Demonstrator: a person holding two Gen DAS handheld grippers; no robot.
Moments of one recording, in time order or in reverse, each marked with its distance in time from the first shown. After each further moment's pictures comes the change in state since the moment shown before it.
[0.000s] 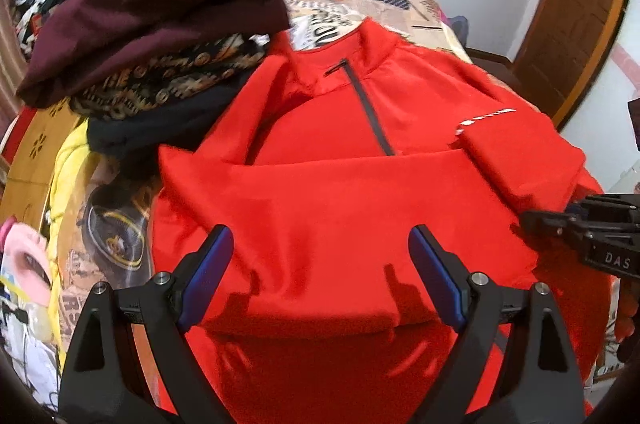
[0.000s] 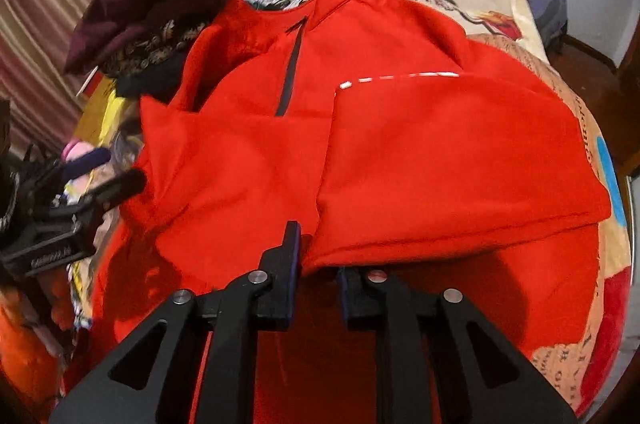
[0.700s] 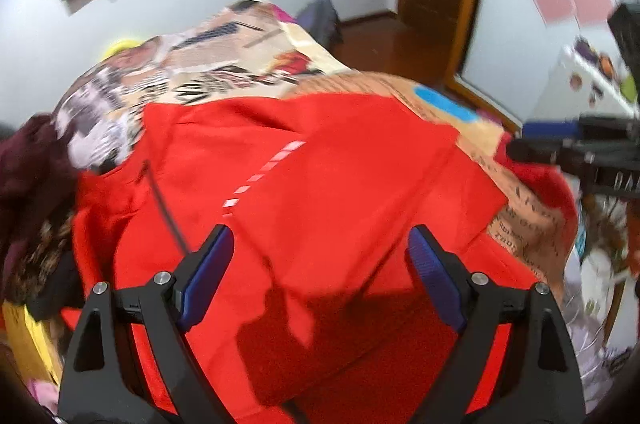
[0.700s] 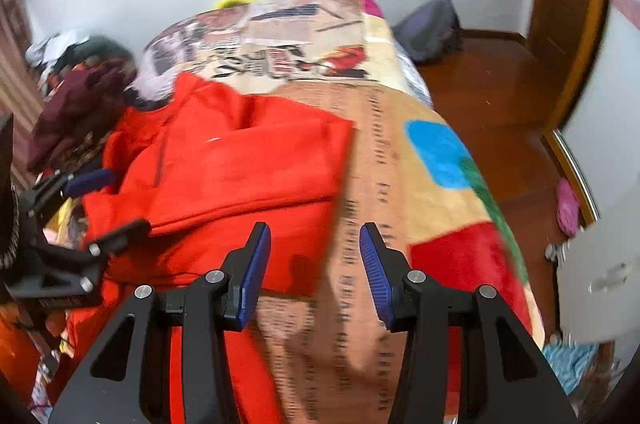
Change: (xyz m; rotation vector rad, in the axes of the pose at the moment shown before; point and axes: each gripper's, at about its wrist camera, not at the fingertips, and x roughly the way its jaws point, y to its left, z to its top) left arm 0.008 -0.199 0.037 0.486 0.000 -0.202; right arm -0.100 -0.123 -0.049 0.267 -0.229 -0.205
